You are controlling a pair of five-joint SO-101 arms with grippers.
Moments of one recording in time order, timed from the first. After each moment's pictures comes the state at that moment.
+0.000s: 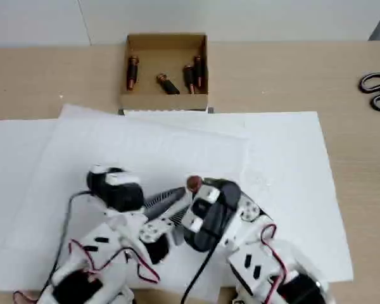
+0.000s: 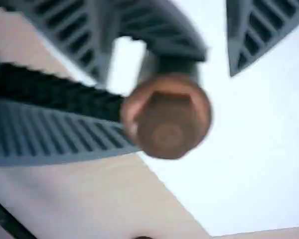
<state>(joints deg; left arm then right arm) 42.0 -104.0 78.2 56.8 31.1 -38.0 -100.3 65.8 61.6 21.2</state>
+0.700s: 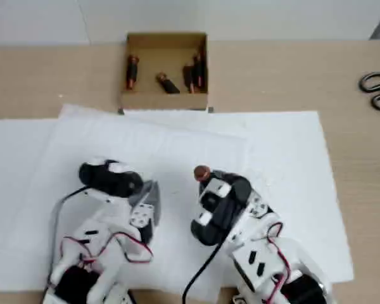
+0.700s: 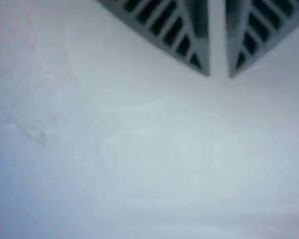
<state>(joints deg) 20.2 -103.6 80.1 61.7 19.2 -32.3 -100.9 65.4 59.6 21.1</state>
